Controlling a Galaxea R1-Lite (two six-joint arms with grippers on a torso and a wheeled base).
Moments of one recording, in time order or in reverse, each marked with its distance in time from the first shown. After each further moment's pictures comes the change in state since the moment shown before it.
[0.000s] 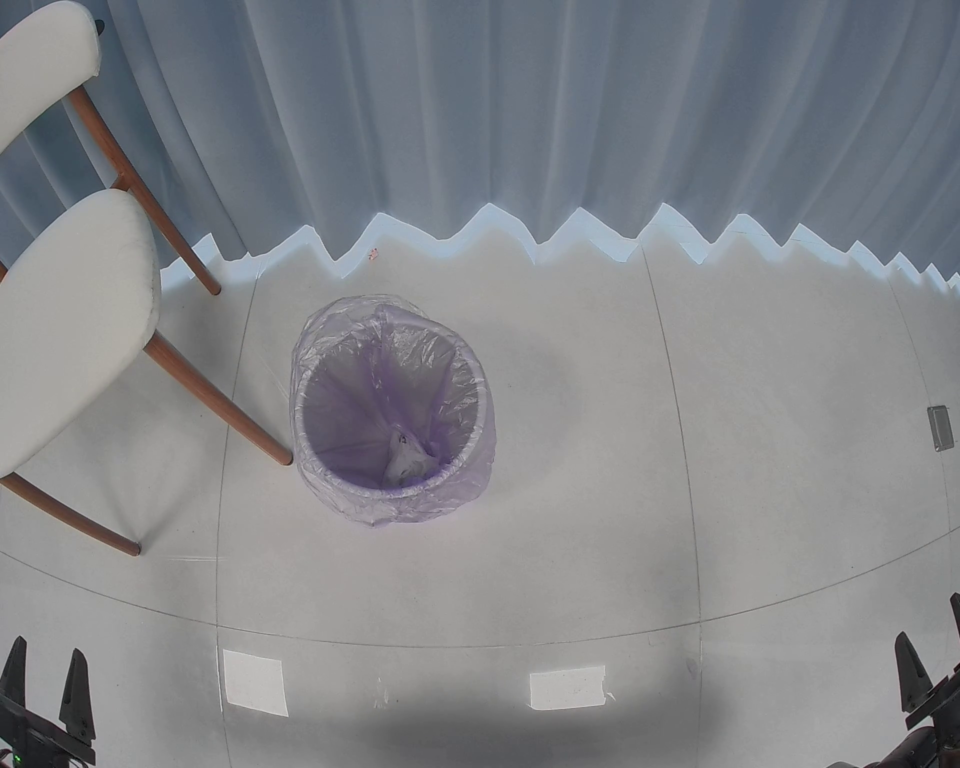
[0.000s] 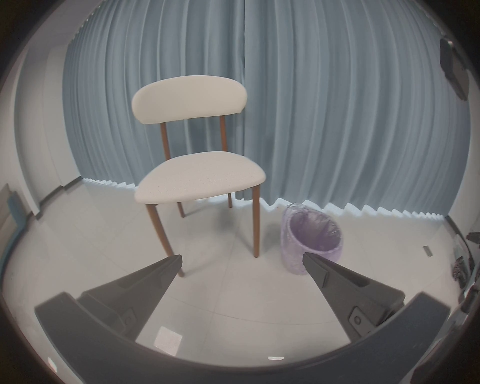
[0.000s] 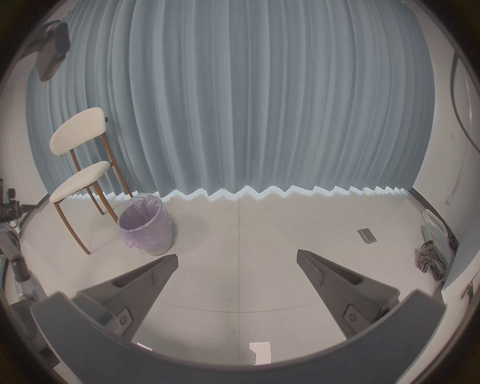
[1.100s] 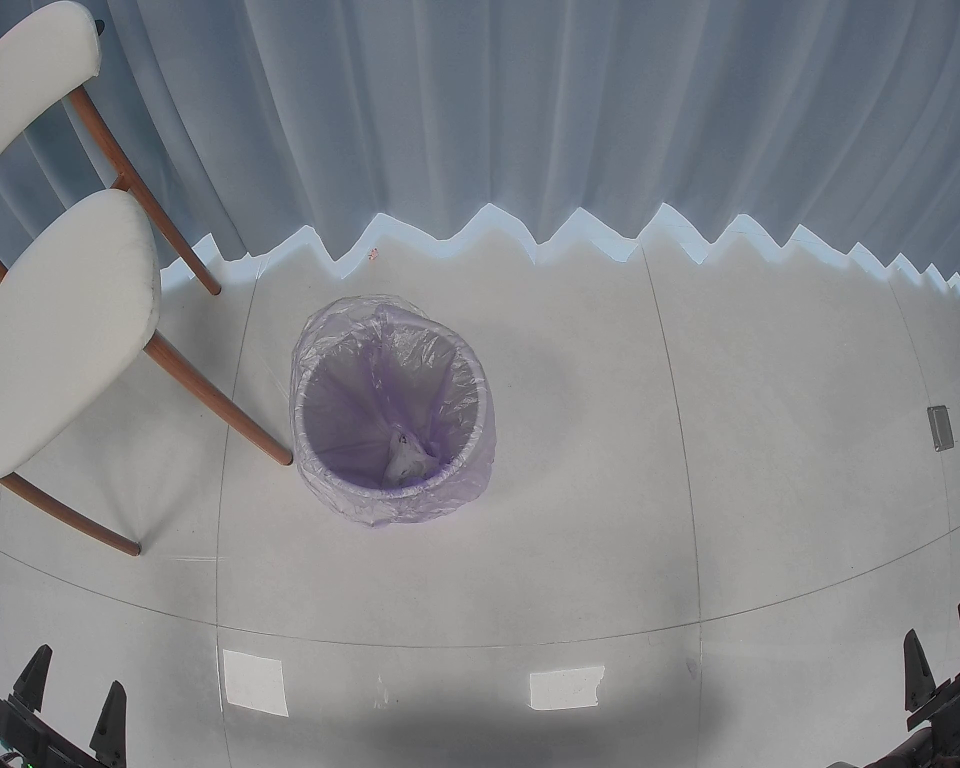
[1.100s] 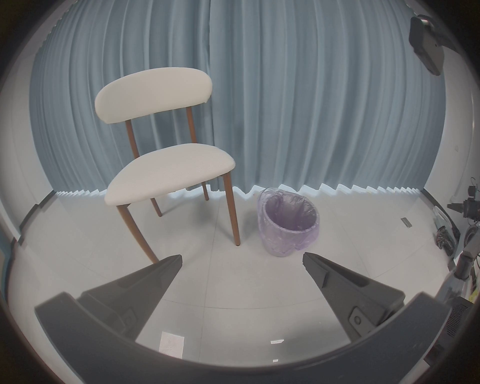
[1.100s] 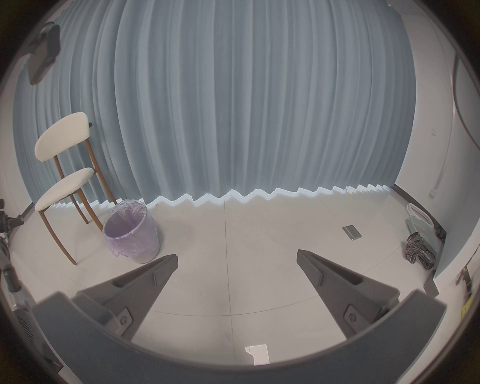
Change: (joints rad) left arm -0.001 0.000 0.001 0.056 -0.174 0.107; right arm -0.140 -0.080 0.001 0.049 0.036 0.036
